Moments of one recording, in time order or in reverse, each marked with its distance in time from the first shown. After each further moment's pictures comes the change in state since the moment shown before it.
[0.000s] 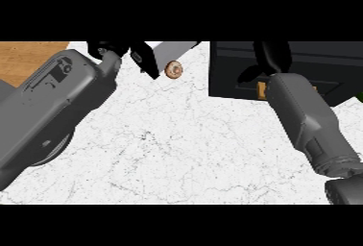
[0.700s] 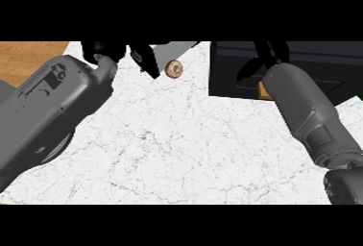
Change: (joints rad) left arm 0.034 0.020 0.003 -0.069 -0.019 0.008 0.025; right arm -0.084 0.000 -0.213 0.076 -0.227 0.196 -0.223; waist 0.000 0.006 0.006
